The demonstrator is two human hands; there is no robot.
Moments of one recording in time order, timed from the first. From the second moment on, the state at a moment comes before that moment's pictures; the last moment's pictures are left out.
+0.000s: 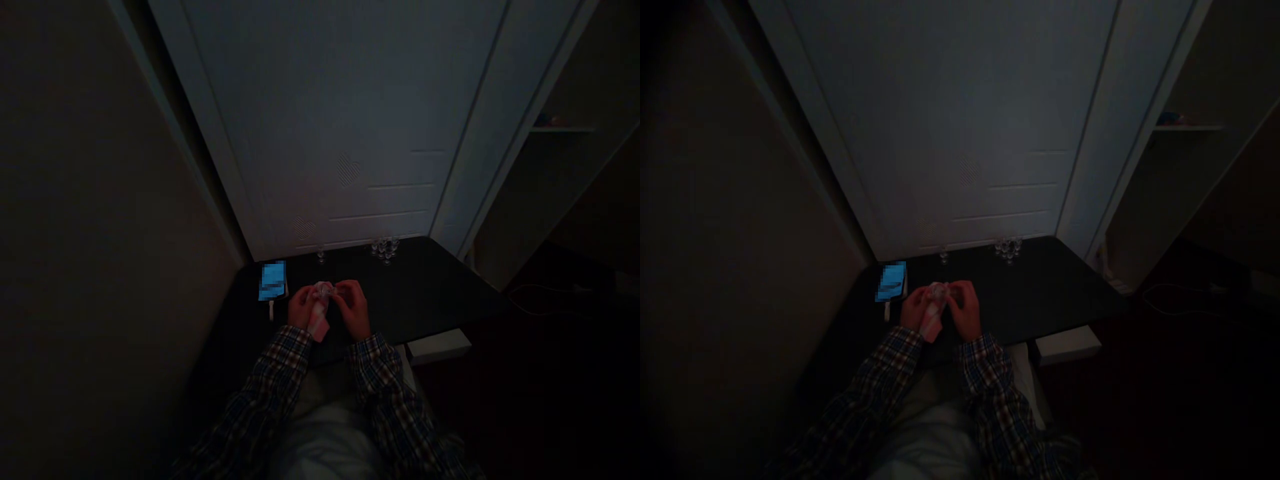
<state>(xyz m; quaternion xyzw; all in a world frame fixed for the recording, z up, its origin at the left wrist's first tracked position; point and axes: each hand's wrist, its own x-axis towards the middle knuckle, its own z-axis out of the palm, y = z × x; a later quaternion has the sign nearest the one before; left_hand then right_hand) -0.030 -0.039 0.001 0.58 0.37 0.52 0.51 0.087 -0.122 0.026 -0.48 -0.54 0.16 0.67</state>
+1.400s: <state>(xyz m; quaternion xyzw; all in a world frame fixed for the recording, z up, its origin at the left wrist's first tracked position) -0.021 -0.044 -0.002 0.43 0.30 0.54 0.66 0.091 -0.116 0.015 -0.55 -0.52 0.09 0.64</state>
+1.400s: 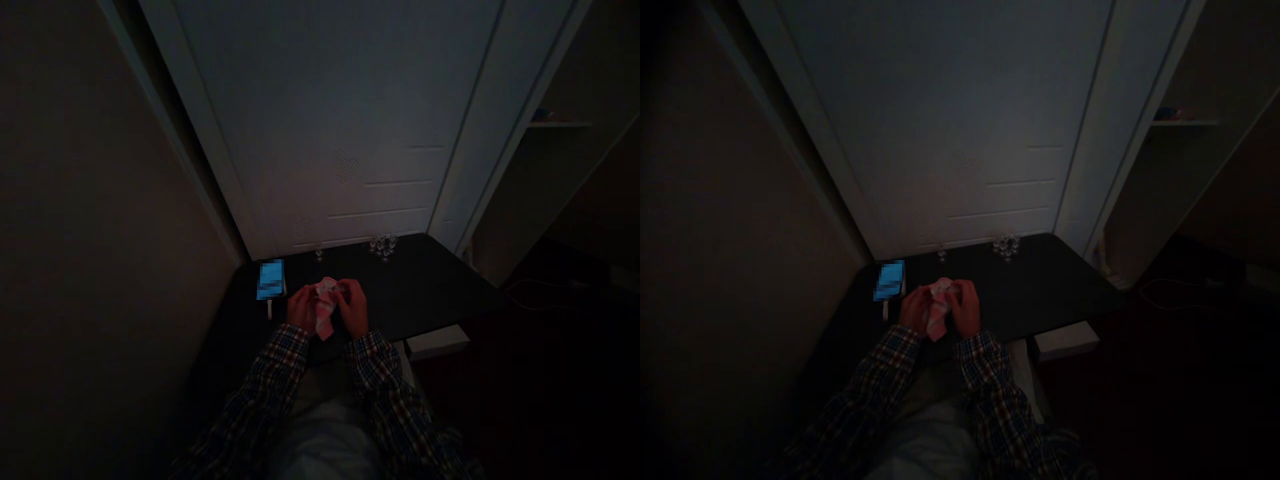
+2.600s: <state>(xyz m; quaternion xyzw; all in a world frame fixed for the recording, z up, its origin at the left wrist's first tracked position) -0.030 -0.041 0.002 0.58 0.44 0.54 0.41 0.084 -0.117 0.014 -0.55 -0.62 0.13 0.54</state>
